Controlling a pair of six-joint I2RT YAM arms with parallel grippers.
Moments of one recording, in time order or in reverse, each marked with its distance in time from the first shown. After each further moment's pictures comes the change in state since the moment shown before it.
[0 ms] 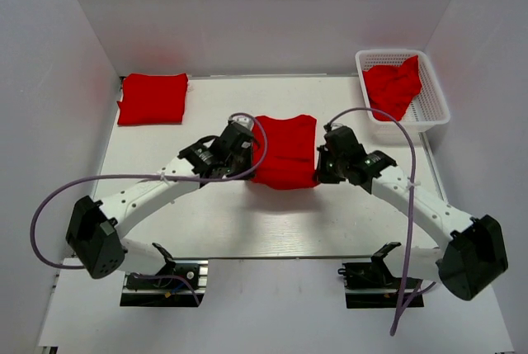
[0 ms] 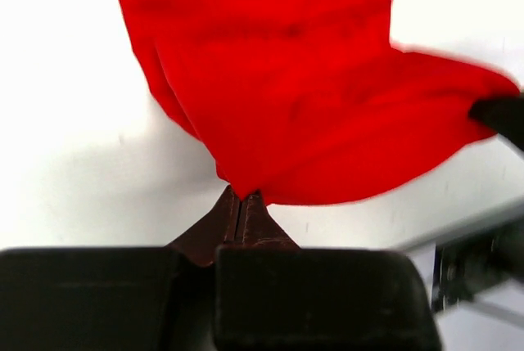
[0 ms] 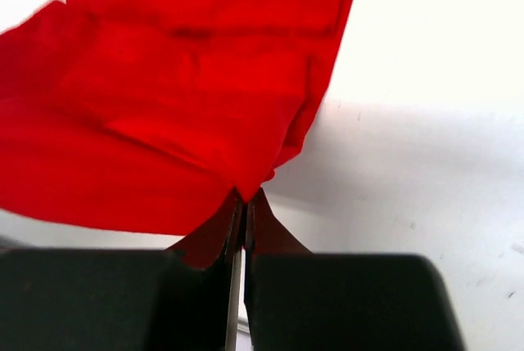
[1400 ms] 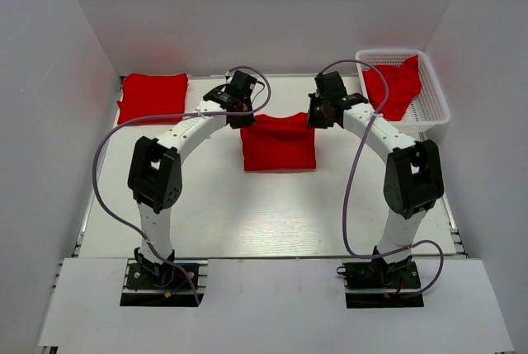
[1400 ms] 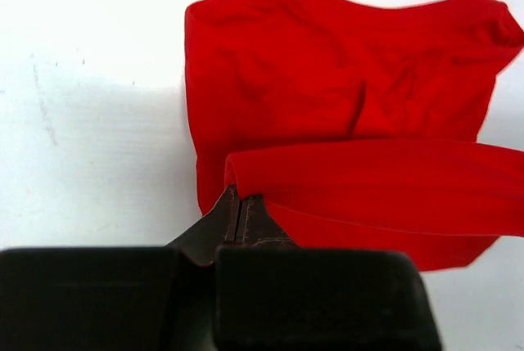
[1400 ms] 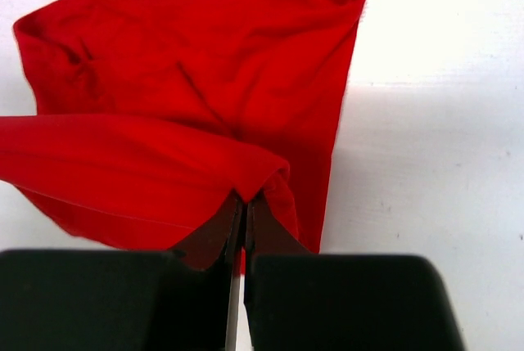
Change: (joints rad) left arm 0.274 0.608 0.603 -0.040 -0.093 0.072; right arm -0.198 0.623 0.602 0.051 0.004 -0.107
